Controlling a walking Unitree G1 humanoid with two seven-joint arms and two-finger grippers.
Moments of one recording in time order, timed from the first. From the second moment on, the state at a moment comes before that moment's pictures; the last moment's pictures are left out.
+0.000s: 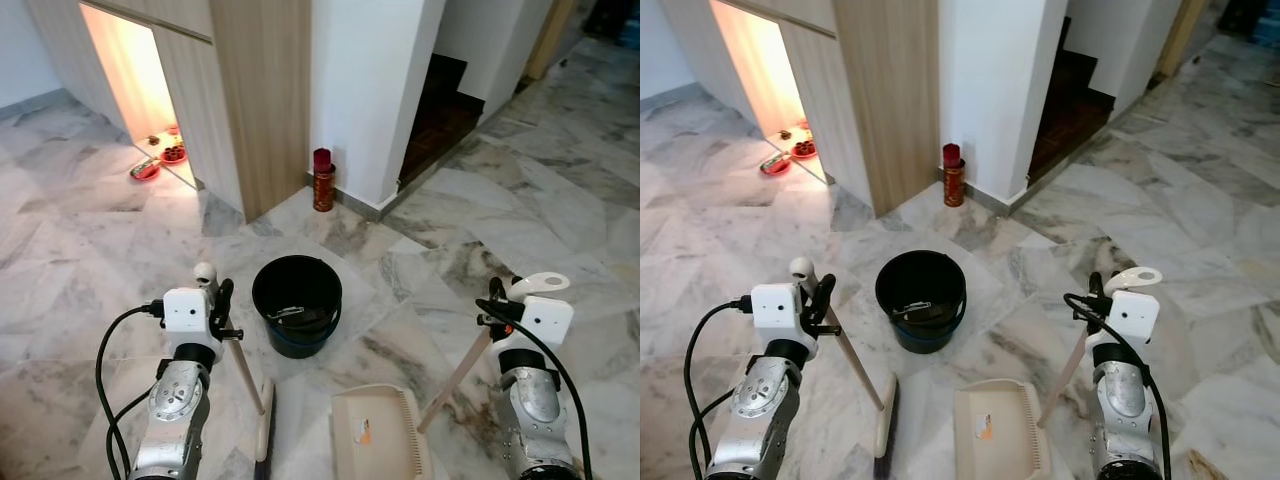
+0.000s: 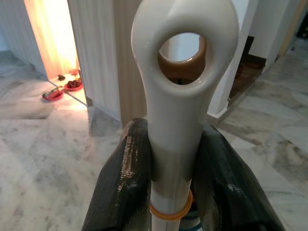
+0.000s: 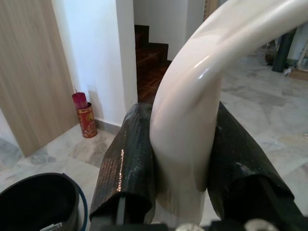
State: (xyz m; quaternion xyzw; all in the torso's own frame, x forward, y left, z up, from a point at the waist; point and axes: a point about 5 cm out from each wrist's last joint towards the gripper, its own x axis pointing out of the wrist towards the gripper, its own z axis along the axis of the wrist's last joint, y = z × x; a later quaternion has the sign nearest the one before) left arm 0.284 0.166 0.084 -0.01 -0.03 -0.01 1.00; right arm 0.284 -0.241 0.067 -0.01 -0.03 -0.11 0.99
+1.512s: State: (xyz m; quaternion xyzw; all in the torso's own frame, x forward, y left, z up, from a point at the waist) left arm 0.312 0.160 0.097 0.02 -0.05 -0.05 1.00; right arm 0.284 -0.234 0.066 0.01 -0.04 -0.14 0.99
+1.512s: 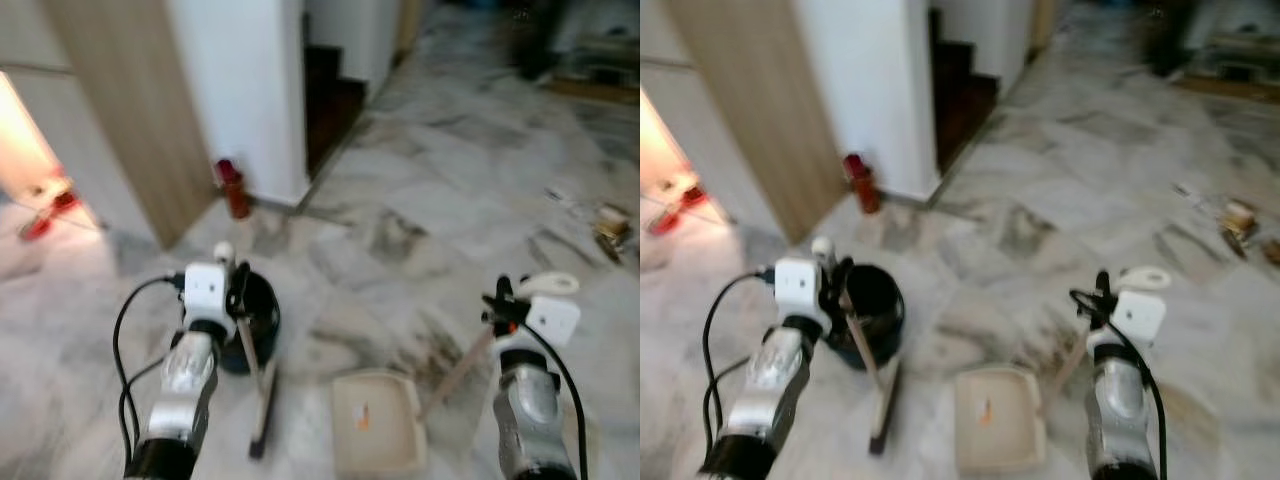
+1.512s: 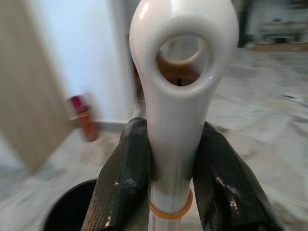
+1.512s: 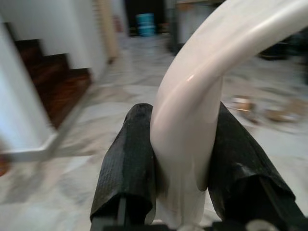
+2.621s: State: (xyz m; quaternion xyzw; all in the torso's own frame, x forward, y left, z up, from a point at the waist) left arm 0.311 0.149 0.095 0.00 -0.06 -0.06 1.00; right arm 0.280 -0.242 0.064 0.00 -0.03 -0.14 0.99
